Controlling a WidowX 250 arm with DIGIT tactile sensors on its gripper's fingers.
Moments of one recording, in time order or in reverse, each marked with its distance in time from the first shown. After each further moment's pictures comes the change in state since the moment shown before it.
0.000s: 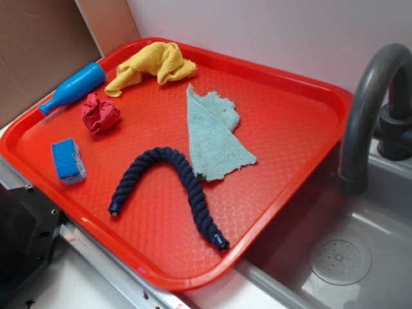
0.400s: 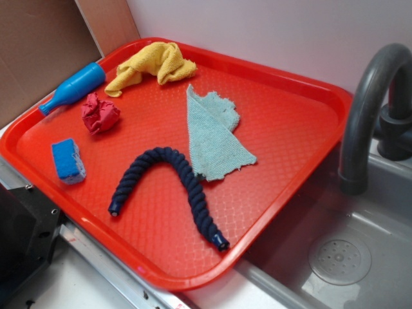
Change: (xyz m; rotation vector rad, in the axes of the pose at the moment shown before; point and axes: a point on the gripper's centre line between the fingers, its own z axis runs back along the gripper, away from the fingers) arm -0.002 0.000 -0.003 0.002 0.014 0.002
